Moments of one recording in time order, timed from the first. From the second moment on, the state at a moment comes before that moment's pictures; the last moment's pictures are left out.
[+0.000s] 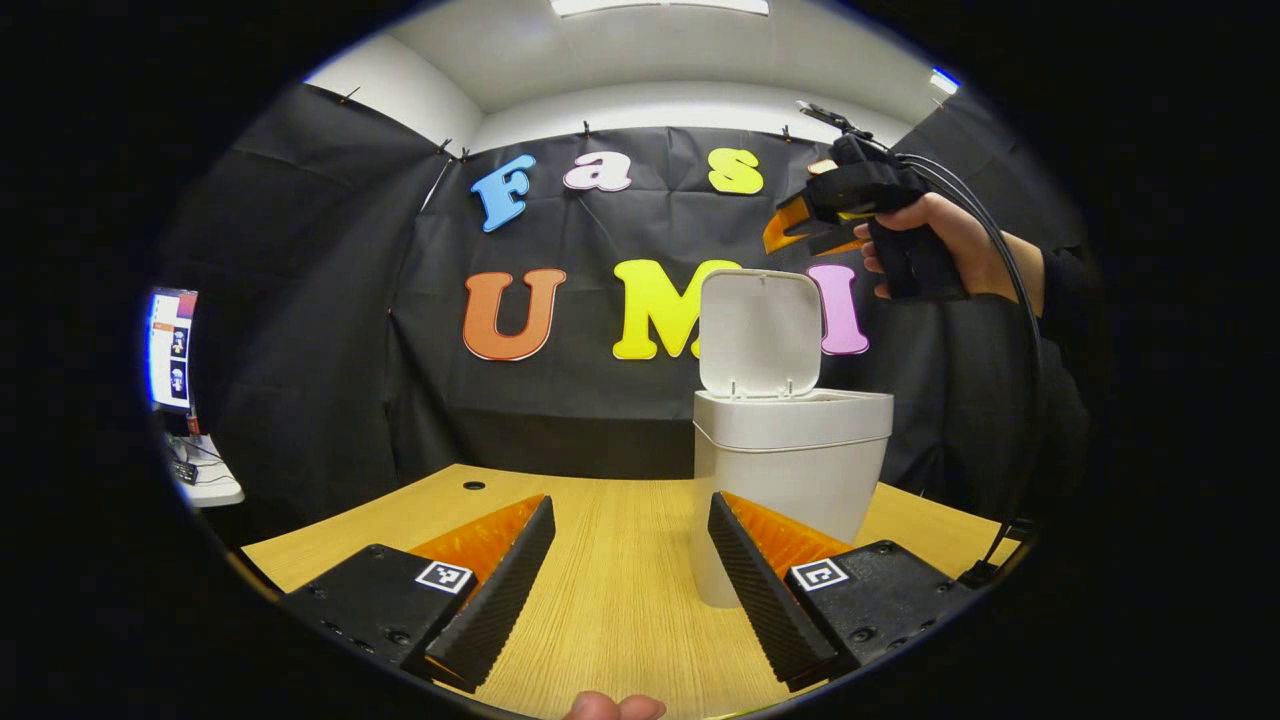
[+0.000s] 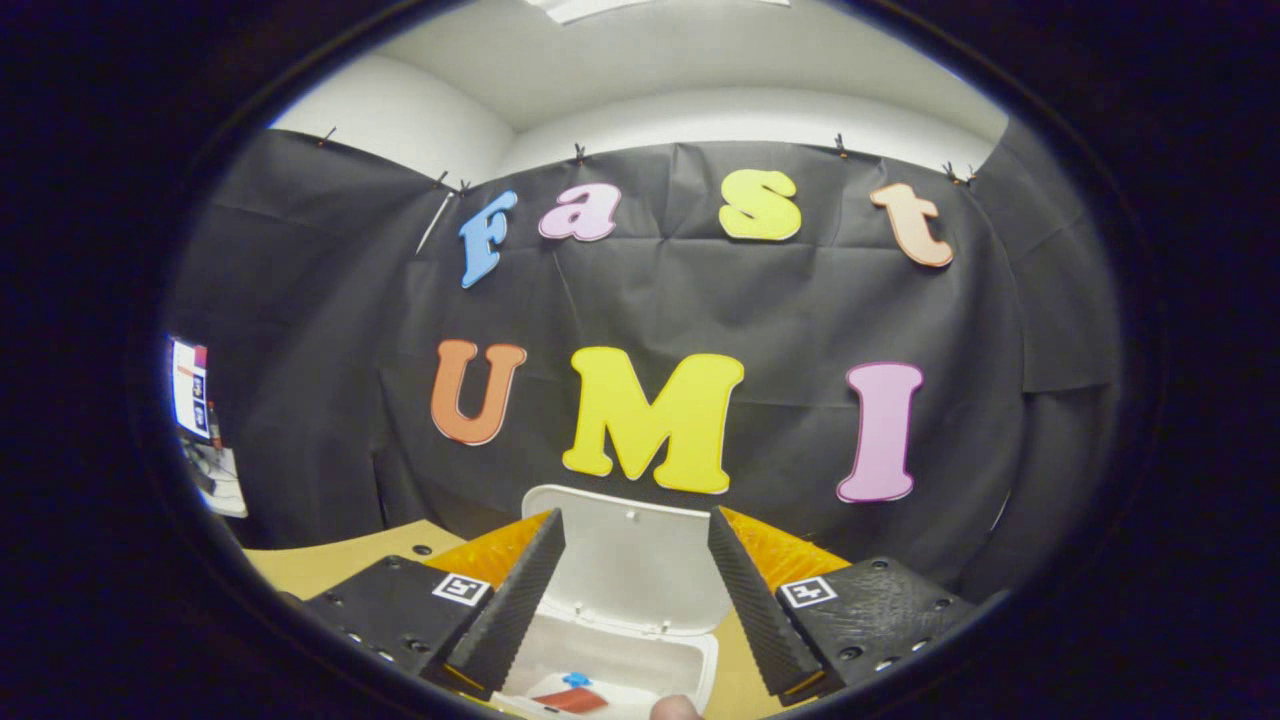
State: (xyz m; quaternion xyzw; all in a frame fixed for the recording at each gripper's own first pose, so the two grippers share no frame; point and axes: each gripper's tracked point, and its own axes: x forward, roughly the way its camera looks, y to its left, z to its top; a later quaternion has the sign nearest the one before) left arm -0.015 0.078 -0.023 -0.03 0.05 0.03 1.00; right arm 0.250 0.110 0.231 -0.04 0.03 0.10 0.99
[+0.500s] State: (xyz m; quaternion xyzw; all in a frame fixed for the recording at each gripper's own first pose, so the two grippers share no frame) left arm -0.018 0.088 -0.016 -0.04 0.05 0.04 1.00; right arm 0.326 0.114 0.219 -0.03 0.08 0.06 0.99
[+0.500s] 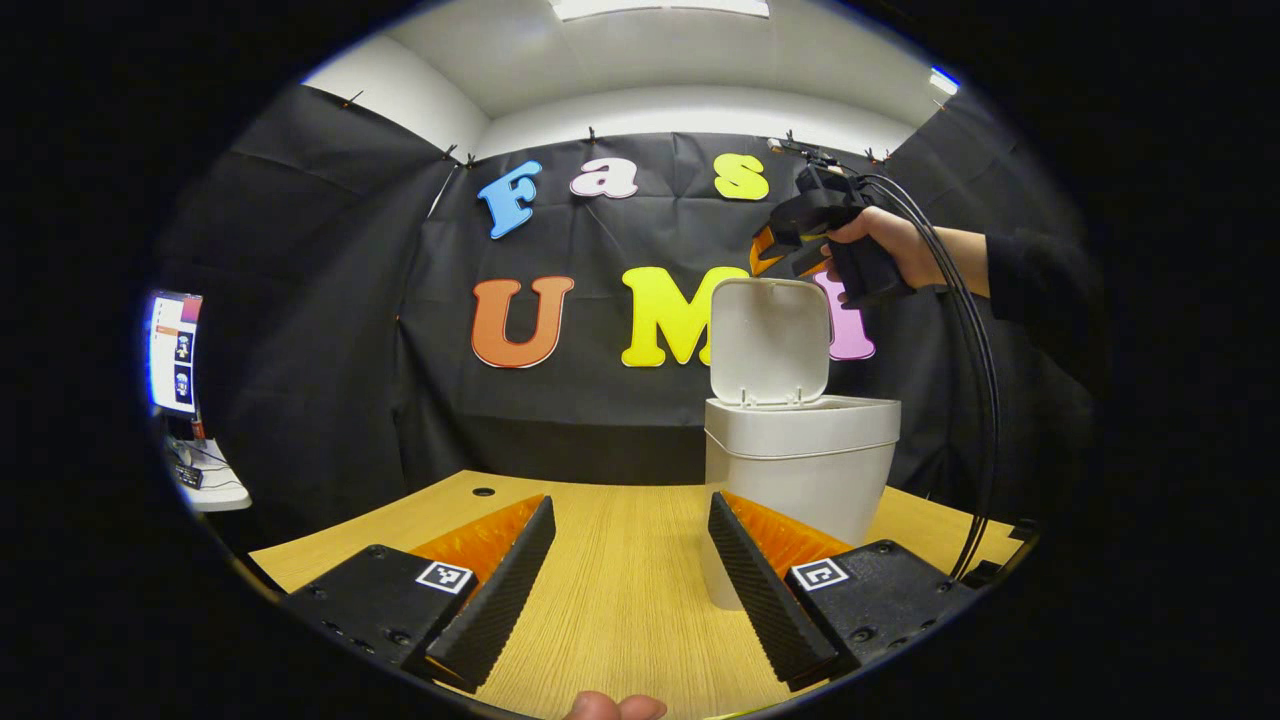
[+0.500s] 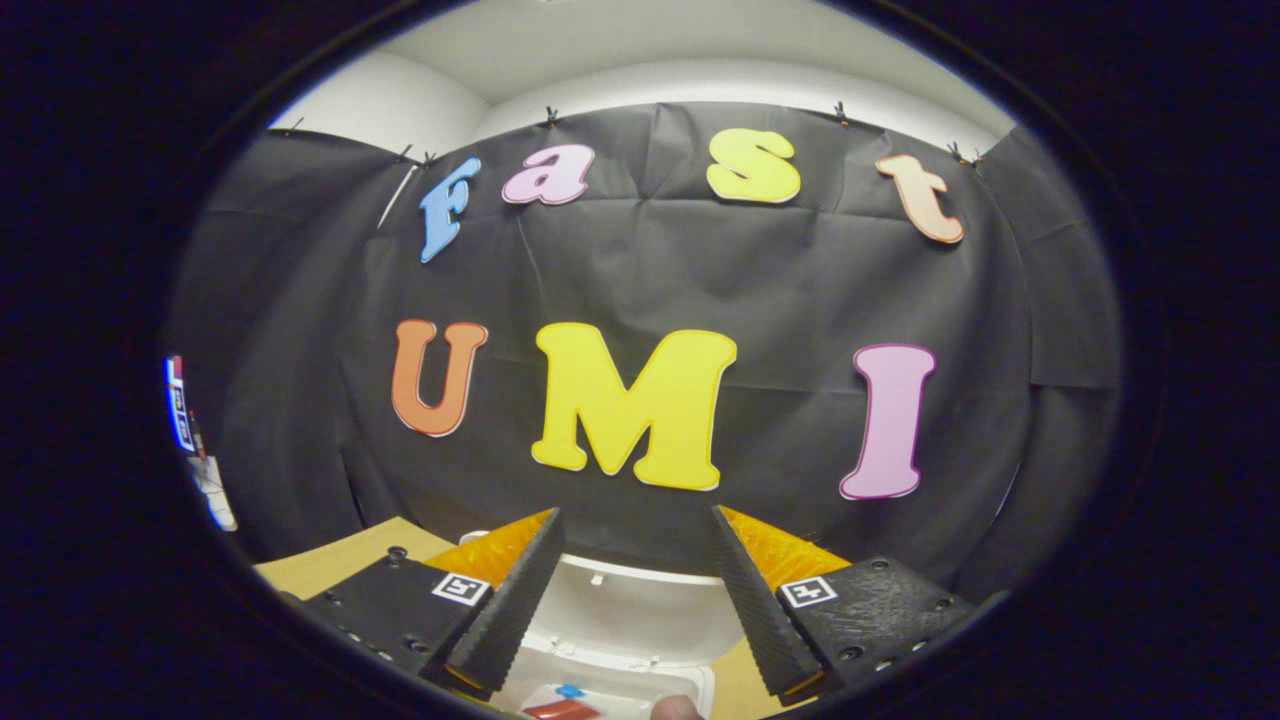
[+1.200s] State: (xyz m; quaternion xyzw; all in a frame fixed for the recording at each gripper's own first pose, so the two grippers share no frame) left arm -0.016 0.086 -0.021 -0.05 0.05 0.02 1.00; right arm 0.289 0.123 0.181 0.00 0.16 0.08 0.98
